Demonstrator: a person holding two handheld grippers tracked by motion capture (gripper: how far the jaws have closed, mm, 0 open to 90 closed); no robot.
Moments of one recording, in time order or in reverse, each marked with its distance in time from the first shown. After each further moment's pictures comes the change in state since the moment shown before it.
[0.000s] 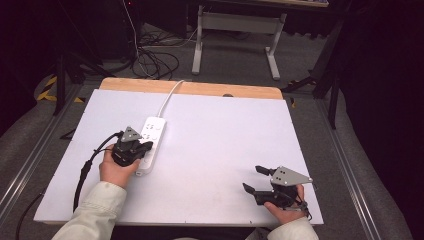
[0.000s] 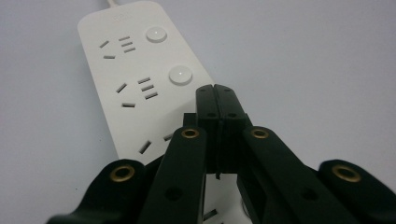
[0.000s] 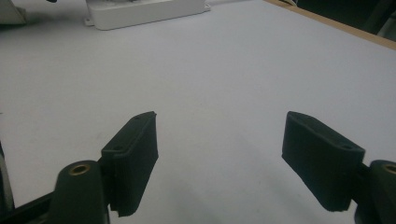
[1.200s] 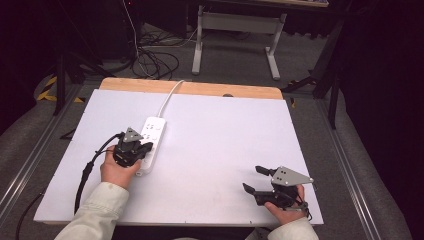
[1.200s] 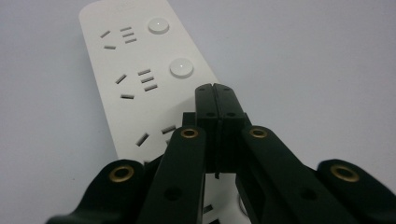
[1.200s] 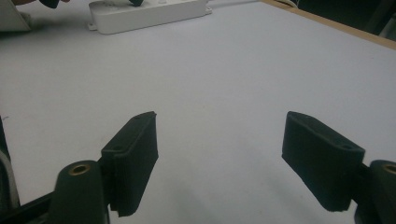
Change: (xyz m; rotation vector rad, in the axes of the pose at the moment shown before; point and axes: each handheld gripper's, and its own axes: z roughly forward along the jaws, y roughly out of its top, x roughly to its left) left arm -0.003 0.000 0.001 0.025 0.013 -0.044; right arm 0.000 0.000 -0.001 -0.010 0.008 0.010
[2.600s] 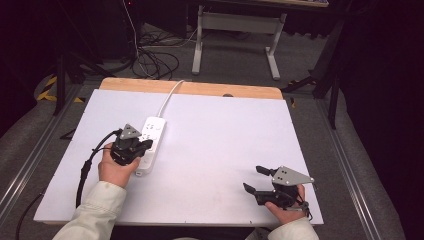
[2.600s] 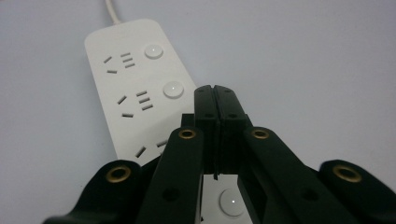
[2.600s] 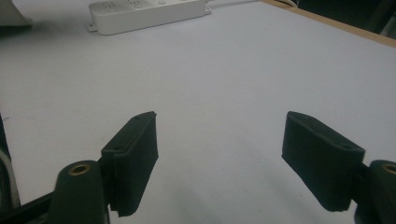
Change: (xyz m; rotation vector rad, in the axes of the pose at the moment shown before) left arm -0.007 0.014 -0.019 -0.030 -0.009 0.017; right arm -0.002 -0.001 -0.001 -0.002 0.001 0.010
